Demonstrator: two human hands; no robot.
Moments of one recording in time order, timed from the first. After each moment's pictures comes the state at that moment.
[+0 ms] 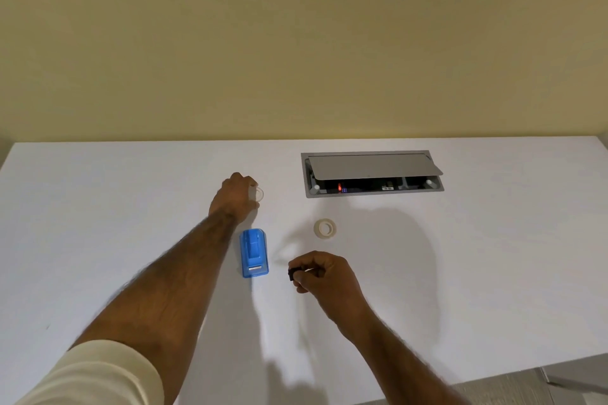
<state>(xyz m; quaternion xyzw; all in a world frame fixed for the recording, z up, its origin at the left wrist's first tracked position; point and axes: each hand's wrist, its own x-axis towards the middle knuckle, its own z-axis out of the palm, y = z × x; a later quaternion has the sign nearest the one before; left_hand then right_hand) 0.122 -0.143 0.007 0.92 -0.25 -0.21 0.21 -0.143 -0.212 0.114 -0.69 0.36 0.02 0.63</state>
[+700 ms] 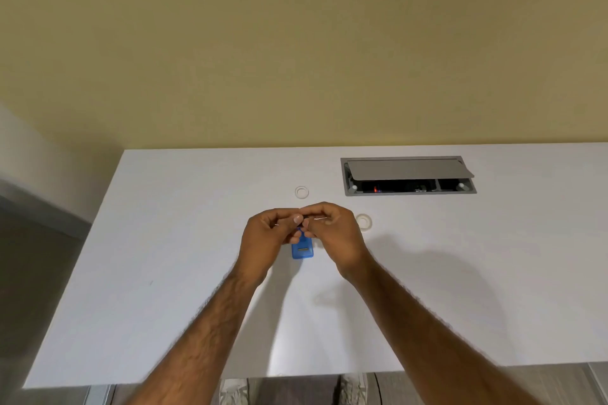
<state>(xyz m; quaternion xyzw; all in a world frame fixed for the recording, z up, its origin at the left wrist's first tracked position) -0.021 -0.030 0.167 0.70 -0.07 -0.30 0.64 -0.093 -0.168 0.174 -0.66 0.27 -0.07 0.70</state>
